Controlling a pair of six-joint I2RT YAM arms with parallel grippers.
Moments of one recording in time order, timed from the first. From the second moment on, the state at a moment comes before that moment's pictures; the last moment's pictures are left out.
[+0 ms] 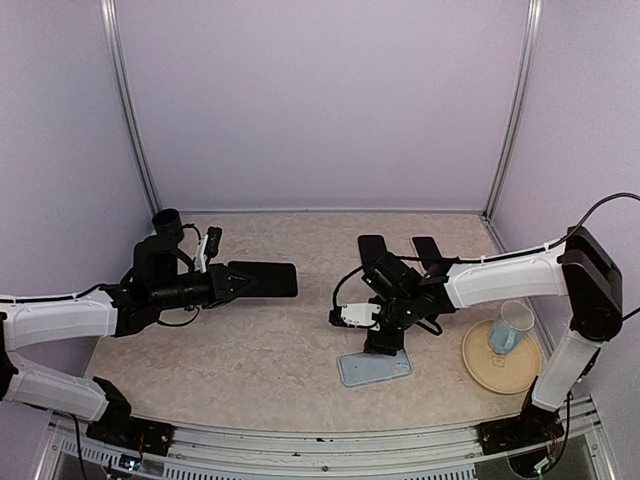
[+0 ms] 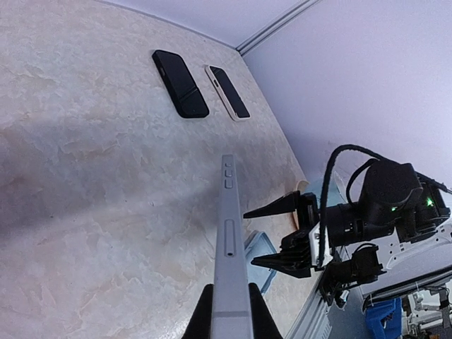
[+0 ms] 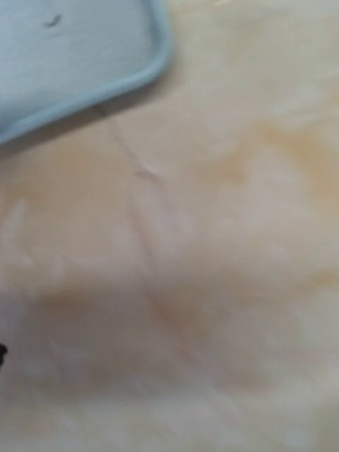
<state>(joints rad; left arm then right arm) -0.58 1.18 0.55 0.30 0.41 -0.72 0.91 1.70 1.03 -0.39 0.01 -0.58</state>
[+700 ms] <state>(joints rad) -0.56 1.15 0.54 0.27 0.39 -0.73 0.87 1.78 1.06 -0.51 -0.07 -0.57</state>
